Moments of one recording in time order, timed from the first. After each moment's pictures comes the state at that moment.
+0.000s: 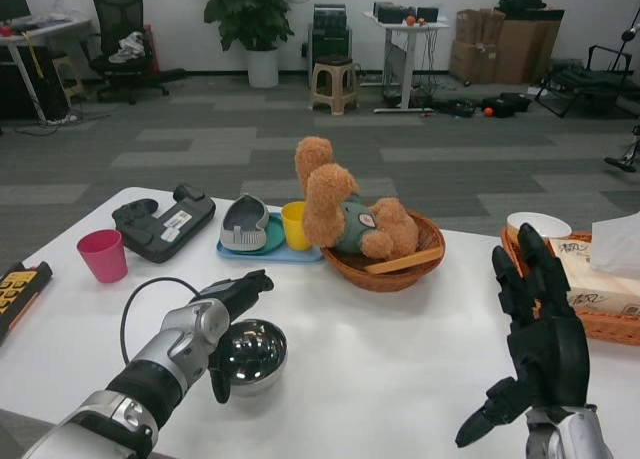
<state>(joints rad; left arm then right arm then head) -0.69 0.20 -0.03 0.78 0.89 0.11 -0.17 -0.34 -0.46 0.45 0.48 0.67 -0.92 -0.14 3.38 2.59</state>
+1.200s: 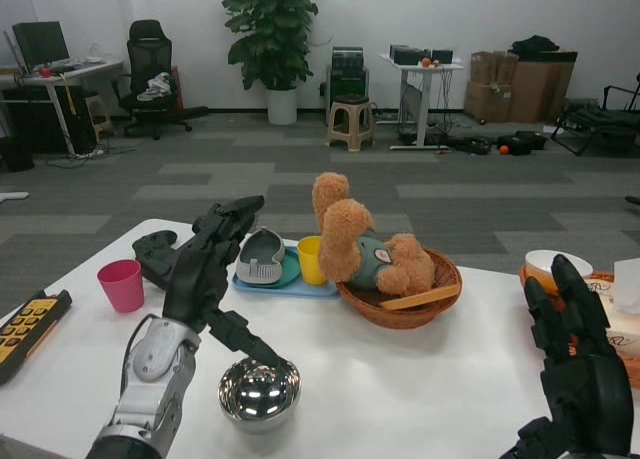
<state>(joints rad) -0.51 0.13 0.25 0.49 -0.13 -0.59 -0.19 -0.35 -0.47 0.40 0.48 0.67 -0.93 -0.14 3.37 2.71</state>
